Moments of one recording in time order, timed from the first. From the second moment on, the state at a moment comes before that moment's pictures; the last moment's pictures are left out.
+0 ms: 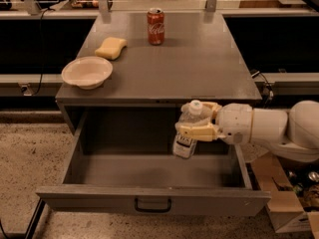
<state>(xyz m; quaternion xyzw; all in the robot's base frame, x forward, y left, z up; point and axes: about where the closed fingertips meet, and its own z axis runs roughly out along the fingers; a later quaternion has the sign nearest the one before) 0.496 -0.073 0.835 -0.43 0.63 0.37 0.52</state>
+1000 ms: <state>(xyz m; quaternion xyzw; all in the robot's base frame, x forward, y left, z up) 0.498 -0.043 0.767 -0.47 0.61 0.42 0.48</state>
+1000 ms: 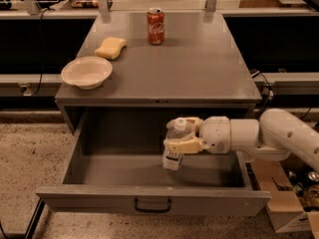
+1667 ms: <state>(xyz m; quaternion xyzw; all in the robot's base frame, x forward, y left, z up) 0.493 -0.027 0.740 -0.50 0.59 0.43 0.47</state>
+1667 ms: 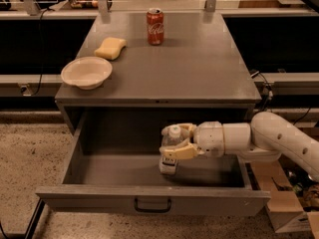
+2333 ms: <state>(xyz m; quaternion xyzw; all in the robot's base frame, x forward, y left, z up) 0.492 -0.023 0.741 -0.50 0.59 0.43 0.46</state>
